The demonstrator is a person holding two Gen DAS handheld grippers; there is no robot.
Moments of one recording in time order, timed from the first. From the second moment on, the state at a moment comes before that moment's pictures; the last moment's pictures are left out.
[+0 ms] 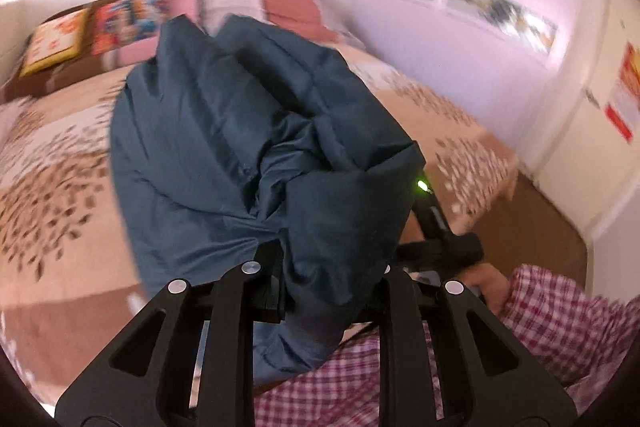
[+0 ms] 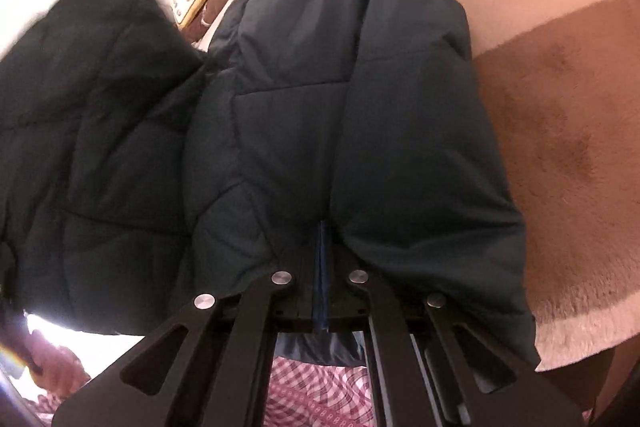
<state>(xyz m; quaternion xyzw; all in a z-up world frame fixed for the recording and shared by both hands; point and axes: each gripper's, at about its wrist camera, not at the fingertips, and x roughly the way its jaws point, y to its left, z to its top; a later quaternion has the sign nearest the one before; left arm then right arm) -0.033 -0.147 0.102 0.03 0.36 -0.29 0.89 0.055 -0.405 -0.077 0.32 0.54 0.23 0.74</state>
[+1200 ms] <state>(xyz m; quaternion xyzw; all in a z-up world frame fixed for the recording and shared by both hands) -0.013 -0.132 0.102 -0.07 0.36 -0.31 0.88 -0.034 -0.449 0.082 0.24 0.41 0.24 0.85</state>
